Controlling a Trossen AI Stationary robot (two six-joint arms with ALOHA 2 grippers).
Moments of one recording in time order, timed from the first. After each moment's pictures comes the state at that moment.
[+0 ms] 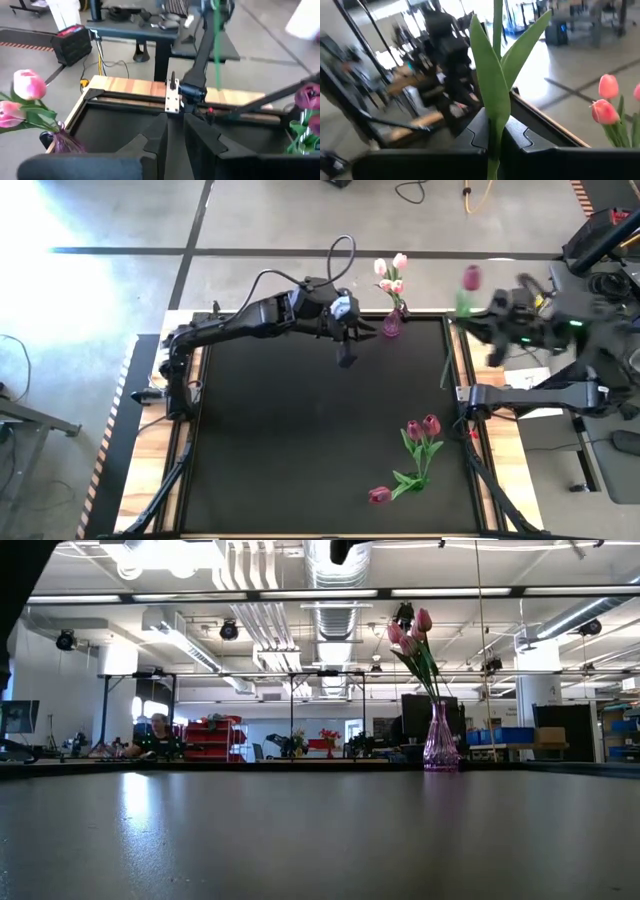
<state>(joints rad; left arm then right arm) 0.21 1.89 2.04 -0.49 0.14 -0.02 -0.30 0.64 1.40 -0.82 -0.02 0.28</state>
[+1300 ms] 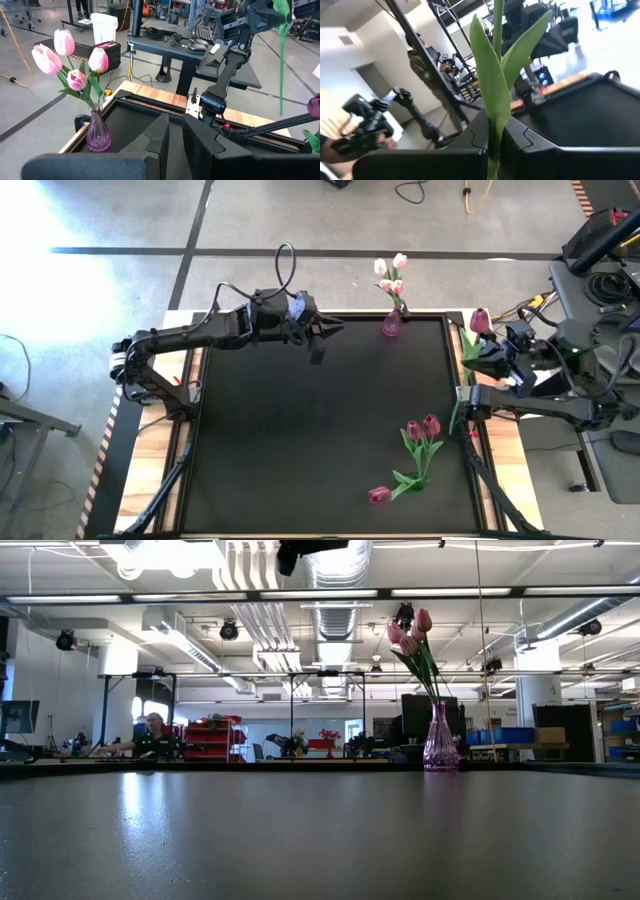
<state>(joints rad) 0.23 1.52 1.46 -0.14 0.01 -0.15 -0.30 0.39 1.00 -0.56 -0.42 0.53</state>
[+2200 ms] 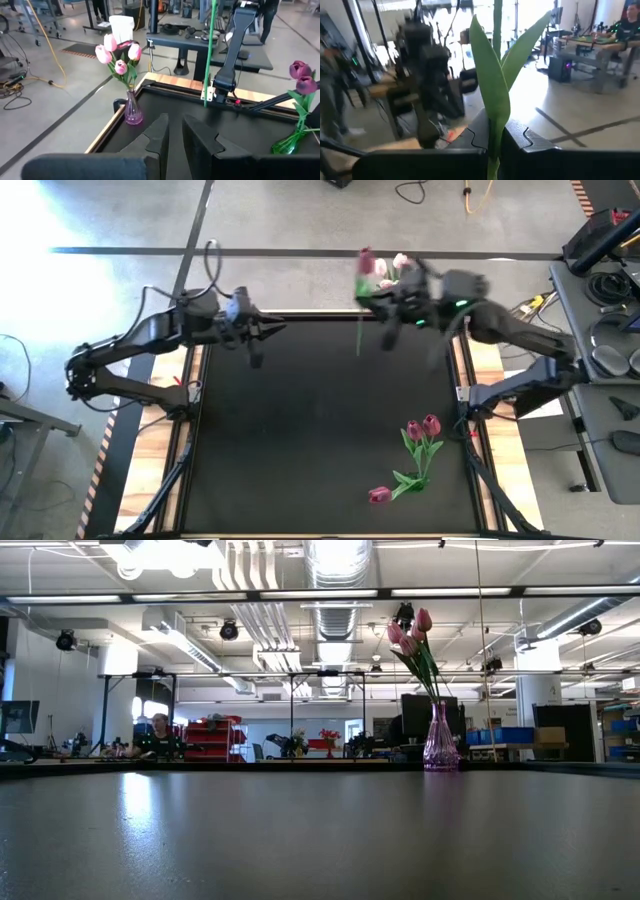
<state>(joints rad) 0.24 1.10 1.31 -0.46 -0.07 -0.05 -0.20 1.31 1.57 -0.29 0.06 0.08</state>
